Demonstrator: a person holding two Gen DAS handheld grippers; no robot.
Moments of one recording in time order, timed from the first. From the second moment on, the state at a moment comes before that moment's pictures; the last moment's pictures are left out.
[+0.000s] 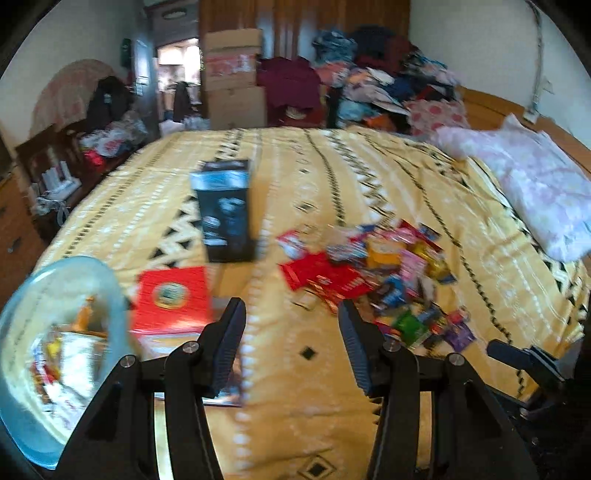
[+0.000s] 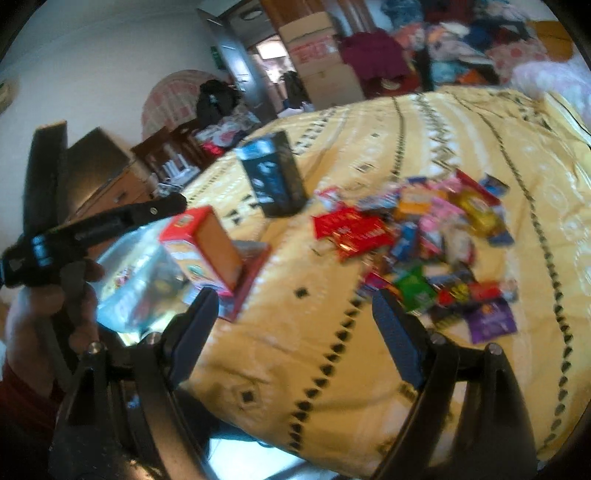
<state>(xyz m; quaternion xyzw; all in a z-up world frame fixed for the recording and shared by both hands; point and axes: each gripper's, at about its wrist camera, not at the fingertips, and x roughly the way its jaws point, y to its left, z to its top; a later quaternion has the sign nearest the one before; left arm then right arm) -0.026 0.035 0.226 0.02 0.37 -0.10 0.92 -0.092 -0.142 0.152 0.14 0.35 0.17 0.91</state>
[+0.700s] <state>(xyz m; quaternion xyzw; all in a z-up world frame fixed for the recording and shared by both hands) 0.003 -0.015 0.129 0.02 0.46 -0.16 0.88 0.078 -0.312 0.024 0.28 0.42 0.06 0.86</state>
